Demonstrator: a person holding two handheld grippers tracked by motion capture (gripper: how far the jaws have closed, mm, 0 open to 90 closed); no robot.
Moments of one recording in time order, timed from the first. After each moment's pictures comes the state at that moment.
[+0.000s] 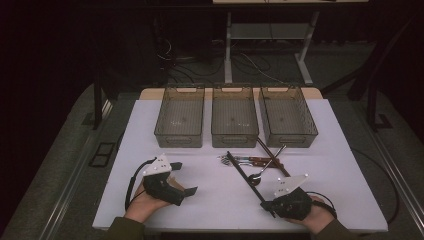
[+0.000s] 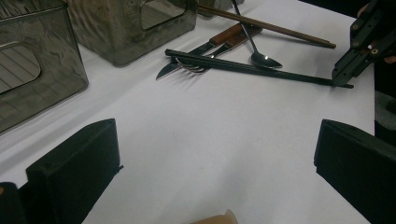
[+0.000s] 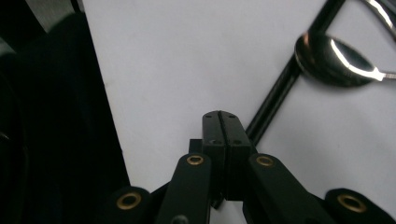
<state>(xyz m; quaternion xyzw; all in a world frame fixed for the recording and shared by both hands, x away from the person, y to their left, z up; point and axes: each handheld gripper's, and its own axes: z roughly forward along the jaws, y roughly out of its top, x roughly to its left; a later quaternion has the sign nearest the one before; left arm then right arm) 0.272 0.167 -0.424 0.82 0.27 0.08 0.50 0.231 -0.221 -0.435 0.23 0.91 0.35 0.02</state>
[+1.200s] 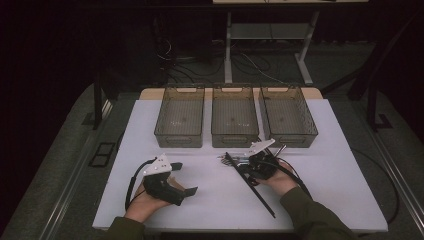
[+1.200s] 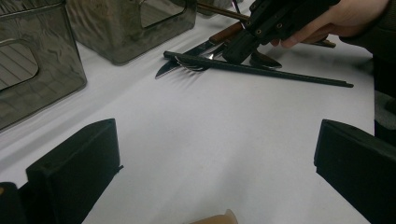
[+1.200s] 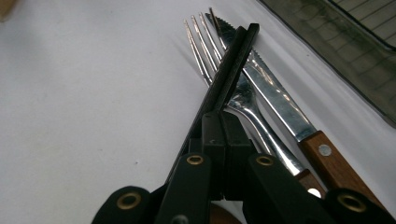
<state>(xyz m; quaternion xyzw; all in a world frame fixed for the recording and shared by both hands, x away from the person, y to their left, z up) 0.273 0.167 -0.426 0.82 0.28 0.07 0.49 0.331 -0.160 -0.443 0.30 0.89 0.33 0.08</state>
